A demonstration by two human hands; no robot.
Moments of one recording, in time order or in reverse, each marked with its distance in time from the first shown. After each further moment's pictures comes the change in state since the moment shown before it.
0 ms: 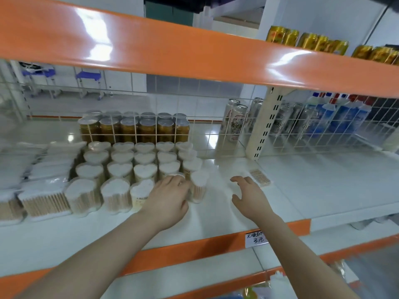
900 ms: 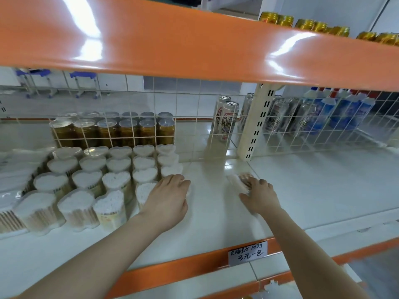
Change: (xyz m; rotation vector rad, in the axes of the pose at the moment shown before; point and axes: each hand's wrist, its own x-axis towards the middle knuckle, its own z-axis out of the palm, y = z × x) left_hand 0.055 0.029 0.035 0.060 0.000 0.049; right_hand 0.051 0.090 -0.001 -0.148 -0.091 0.301
